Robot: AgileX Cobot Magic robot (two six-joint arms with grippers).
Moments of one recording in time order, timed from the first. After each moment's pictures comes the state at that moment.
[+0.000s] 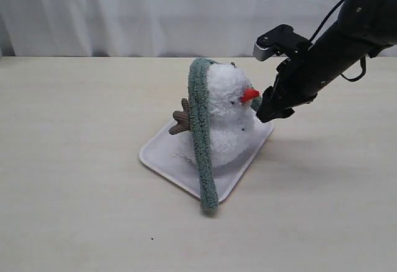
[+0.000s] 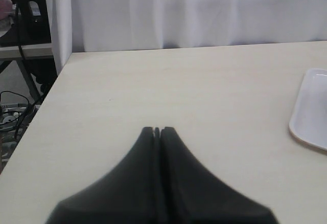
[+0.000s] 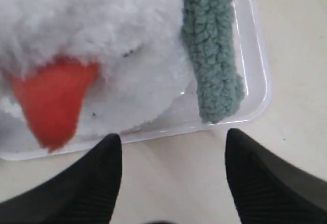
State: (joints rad) left arm -0.06 0.00 0.00 0.04 0.32 0.00; right arm 0.19 1.87 -1.35 0.35 0.81 -0.80
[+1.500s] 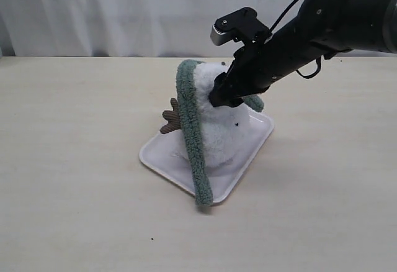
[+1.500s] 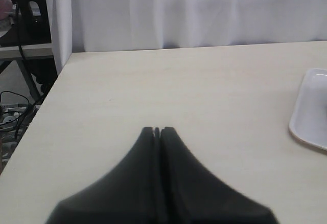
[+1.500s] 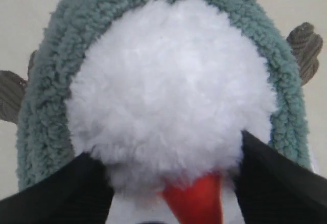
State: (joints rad) left arm -0.06 0.00 0.00 0.04 0.32 0.01; right arm 0.36 1.86 -1.35 0.46 0.61 -0.69
